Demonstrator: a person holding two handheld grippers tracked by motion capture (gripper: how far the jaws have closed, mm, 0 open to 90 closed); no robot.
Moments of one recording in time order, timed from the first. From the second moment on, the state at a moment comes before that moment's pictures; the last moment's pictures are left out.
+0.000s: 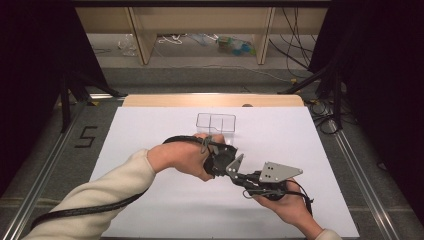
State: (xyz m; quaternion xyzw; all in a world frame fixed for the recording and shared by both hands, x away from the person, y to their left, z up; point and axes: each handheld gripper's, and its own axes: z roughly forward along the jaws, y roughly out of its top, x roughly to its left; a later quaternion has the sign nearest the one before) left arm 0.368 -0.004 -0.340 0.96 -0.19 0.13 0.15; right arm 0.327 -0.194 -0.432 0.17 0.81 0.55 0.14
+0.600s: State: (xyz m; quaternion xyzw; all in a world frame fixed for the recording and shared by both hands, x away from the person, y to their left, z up) left arm 0.347 0.084 -0.350 0.90 -0.04 0.20 0.39; right arm 0.328 -0.204 -0.429 0.20 0.79 0.55 0.18
